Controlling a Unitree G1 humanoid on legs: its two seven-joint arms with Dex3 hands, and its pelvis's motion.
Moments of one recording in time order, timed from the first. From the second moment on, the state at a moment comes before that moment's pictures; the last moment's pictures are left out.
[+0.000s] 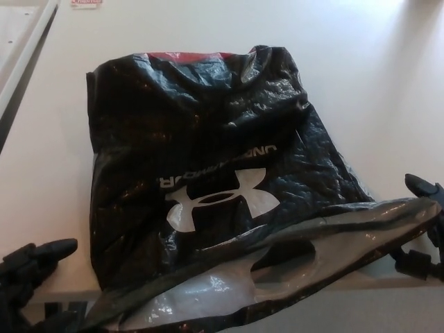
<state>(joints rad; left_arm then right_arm) 0.18 0.50 0.17 0.29 -0.30 -0.22 -0.48 -0.21 -0.28 -0.09 0.56 -0.13 -0.21 -0.02</state>
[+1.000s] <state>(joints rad) 0.19 0.44 0.01 0.29 -0.11 -0.44 -0.33 -0.24 -0.31 -0.04 0.61 -0.11 -0.22 -0.01</state>
